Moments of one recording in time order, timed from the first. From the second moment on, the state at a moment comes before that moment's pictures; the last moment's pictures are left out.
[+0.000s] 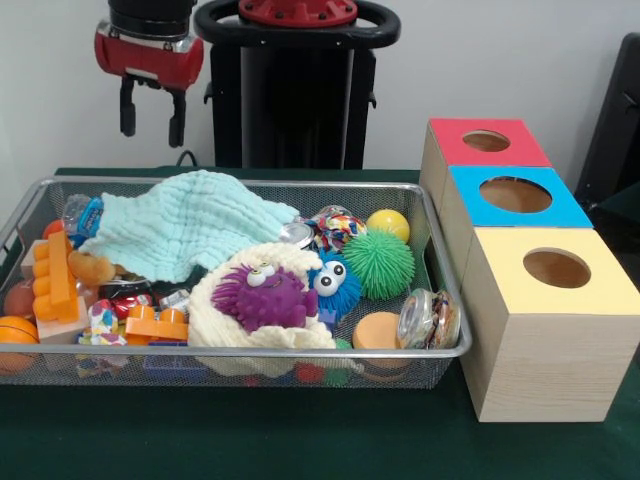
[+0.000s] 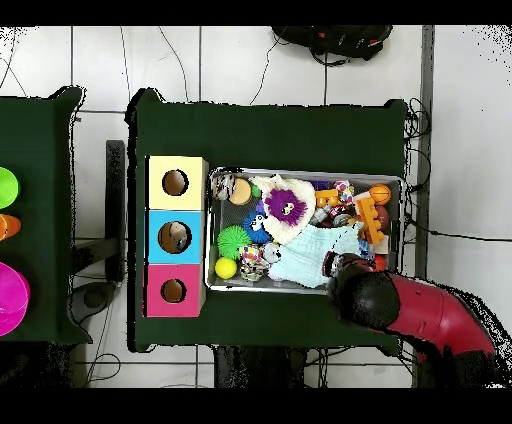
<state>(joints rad) -0.67 -0.90 0.12 1.92 -0.37 0.46 1.71</state>
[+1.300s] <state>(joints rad) -0.98 -0.78 0.31 1.91 -0.53 0.46 1.71</state>
